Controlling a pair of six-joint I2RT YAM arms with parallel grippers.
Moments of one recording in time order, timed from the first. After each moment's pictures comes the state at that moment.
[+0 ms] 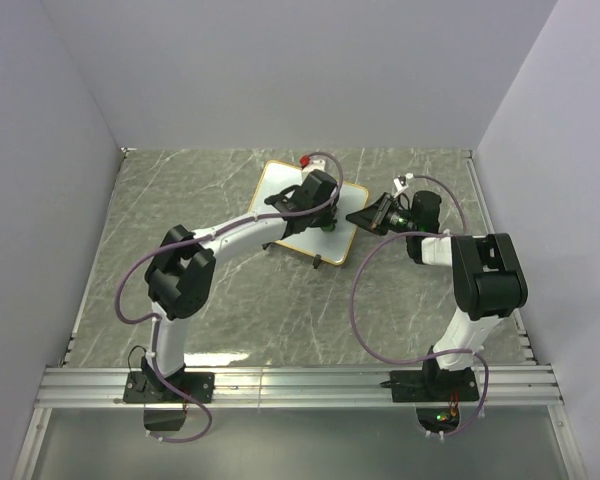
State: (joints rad) left arm -0.79 2.00 1.62 -0.32 -0.24 -0.69; right arm 0.07 1.77 0.76 0.70 -0.81 0.85
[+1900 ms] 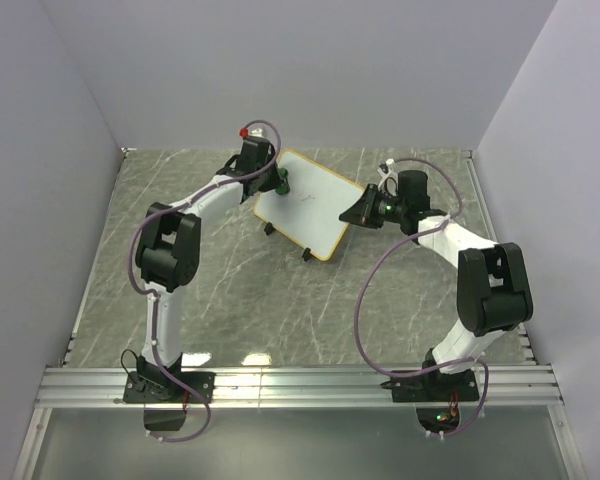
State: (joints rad) left arm -0.41 2.14 1.69 -0.17 0.00 -0.64; right arm 0.17 1.66 0.99 0.06 -0.69 0.56
